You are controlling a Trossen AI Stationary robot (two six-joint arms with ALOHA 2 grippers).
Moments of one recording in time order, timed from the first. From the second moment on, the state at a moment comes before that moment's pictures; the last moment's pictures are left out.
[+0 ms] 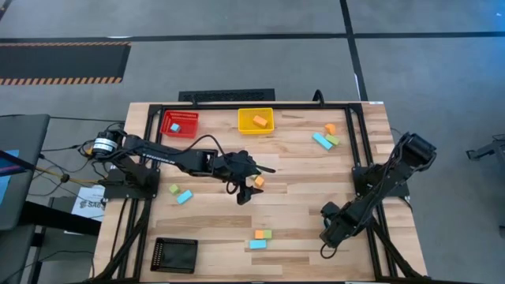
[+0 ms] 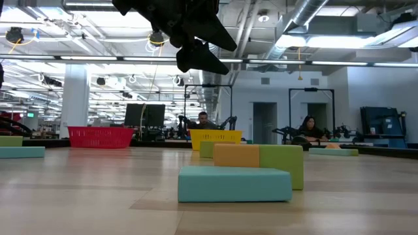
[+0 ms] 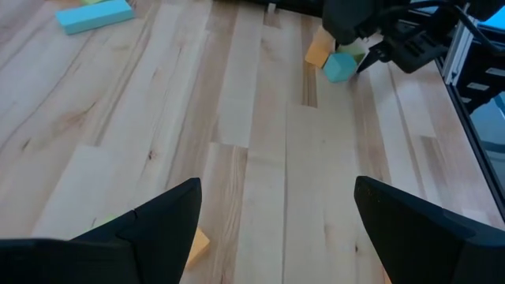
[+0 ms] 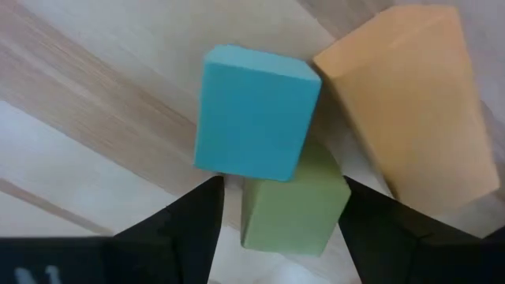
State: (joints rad) left arm -0.08 1.62 1.10 -0.10 -0.01 -0.25; right arm 0.80 1.57 0.78 -0.74 -0.16 1.69
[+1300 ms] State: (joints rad) left arm -0.10 1.61 1.10 0.54 -0.05 0.26; right arm 0.69 0.78 0.78 -0.30 0.75 0.99
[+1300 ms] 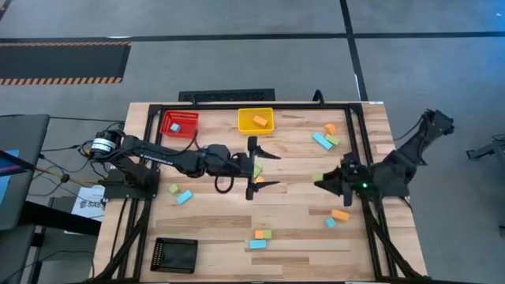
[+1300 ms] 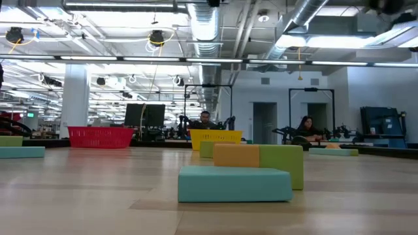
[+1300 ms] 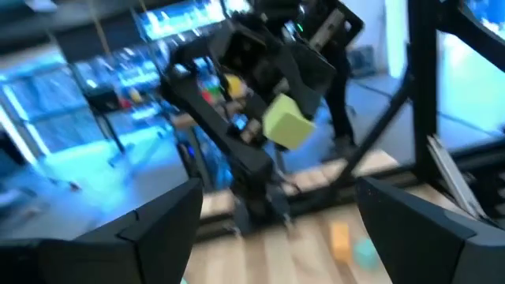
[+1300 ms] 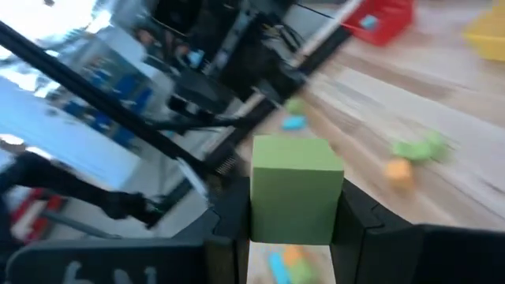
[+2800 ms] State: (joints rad) left arm -0.15 1.56 1.10 0.59 -0.20 0.30; right arm 0.11 1.20 0.78 0.53 -0.06 0.90
